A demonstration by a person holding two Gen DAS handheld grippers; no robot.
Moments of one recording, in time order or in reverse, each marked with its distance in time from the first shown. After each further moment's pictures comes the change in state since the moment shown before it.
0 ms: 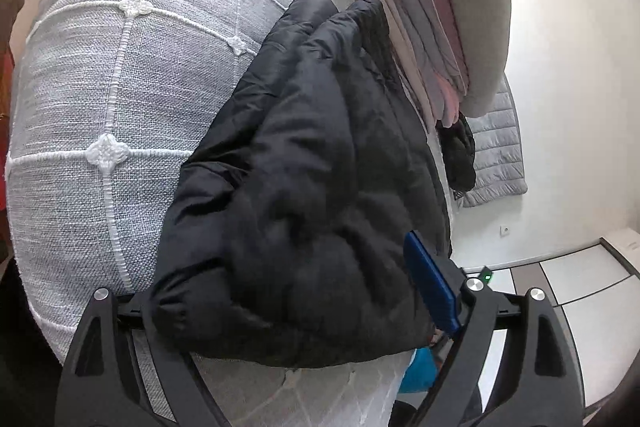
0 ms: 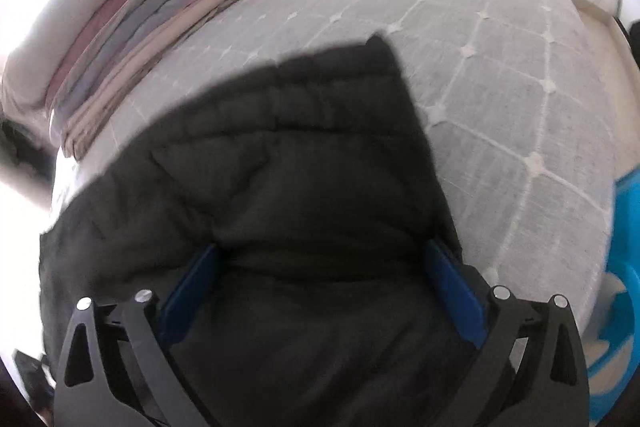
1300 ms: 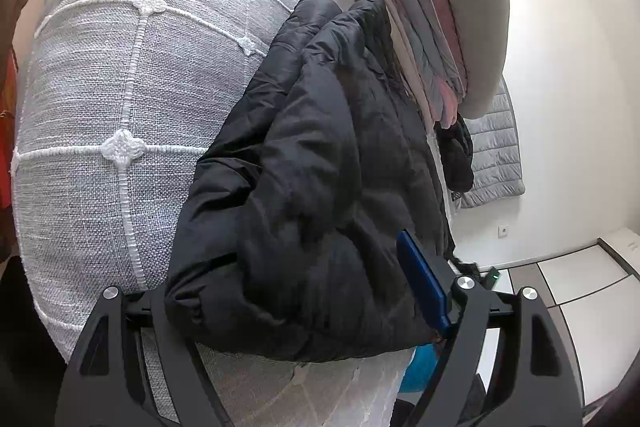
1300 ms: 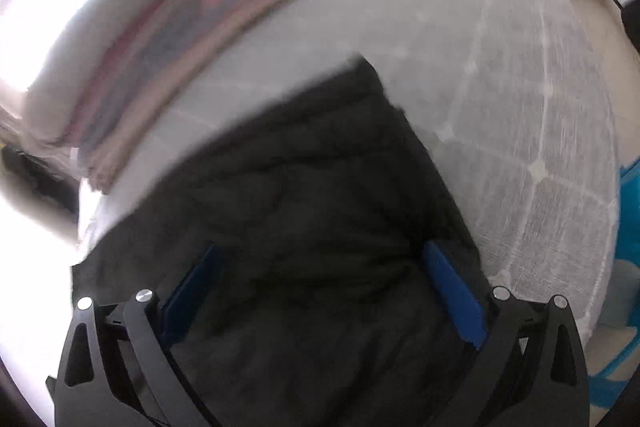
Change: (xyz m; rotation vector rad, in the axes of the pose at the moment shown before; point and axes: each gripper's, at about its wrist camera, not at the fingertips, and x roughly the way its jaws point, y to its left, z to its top) left arm -0.006 0.013 -0.003 -0.004 -0.002 -0.014; right arm -0.015 0.010 -0.003 0.045 -0.072 0.098
